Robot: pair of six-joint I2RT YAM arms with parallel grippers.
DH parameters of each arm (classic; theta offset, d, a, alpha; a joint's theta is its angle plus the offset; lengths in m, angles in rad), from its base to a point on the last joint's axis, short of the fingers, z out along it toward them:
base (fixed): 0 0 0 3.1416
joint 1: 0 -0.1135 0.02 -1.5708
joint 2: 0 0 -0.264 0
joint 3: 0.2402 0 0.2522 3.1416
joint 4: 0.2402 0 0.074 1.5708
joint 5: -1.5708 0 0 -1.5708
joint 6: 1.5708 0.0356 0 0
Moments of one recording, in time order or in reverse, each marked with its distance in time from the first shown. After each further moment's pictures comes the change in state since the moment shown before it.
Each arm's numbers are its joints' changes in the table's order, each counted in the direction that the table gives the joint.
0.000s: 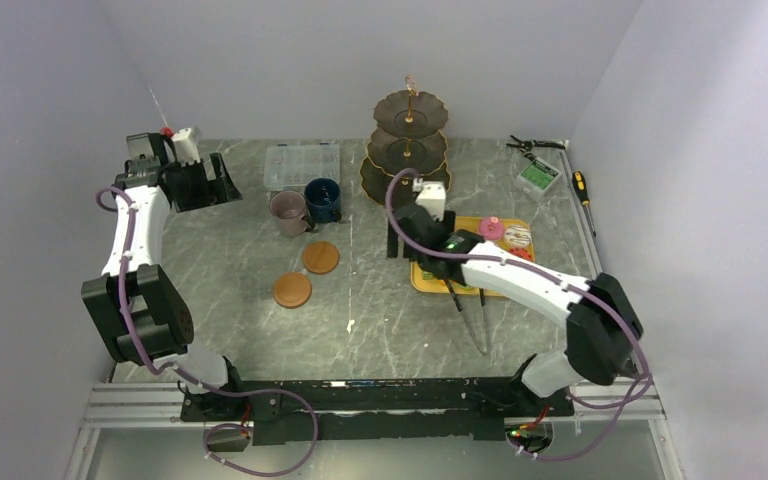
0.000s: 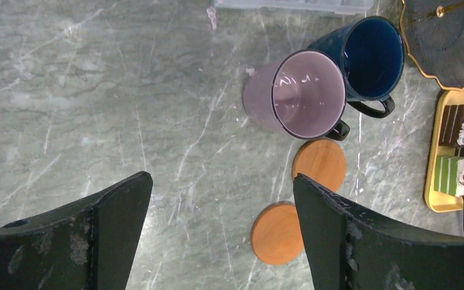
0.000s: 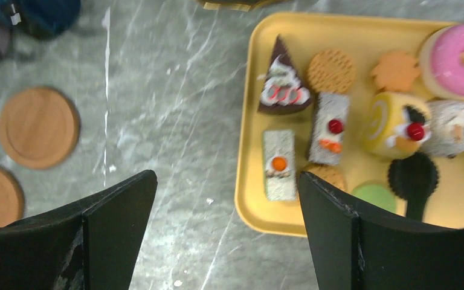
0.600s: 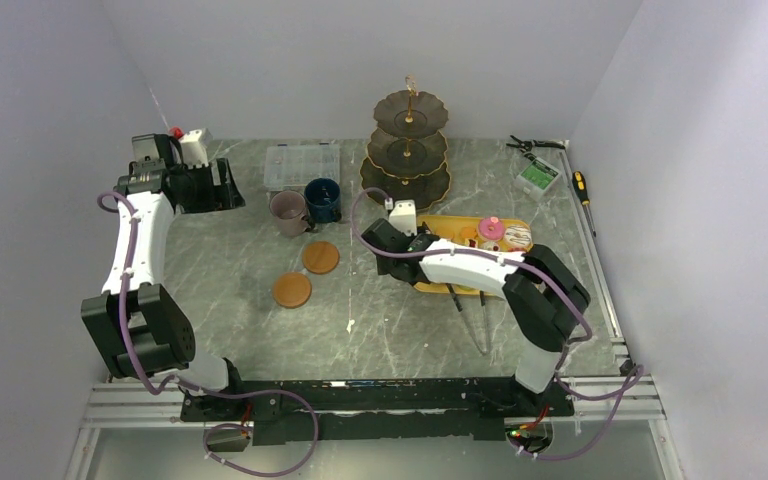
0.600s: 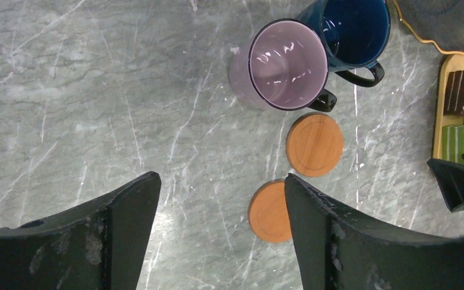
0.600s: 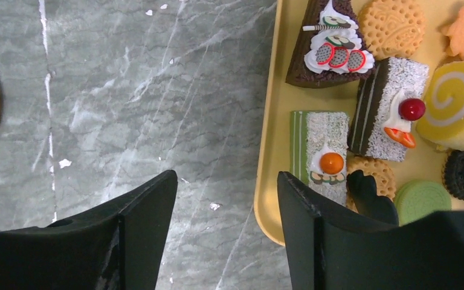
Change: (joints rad) left arm 0.049 0.088 -0.018 0.083 0.025 0.056; right arm -0.103 -0.311 0.077 0.028 -0.040 0.057
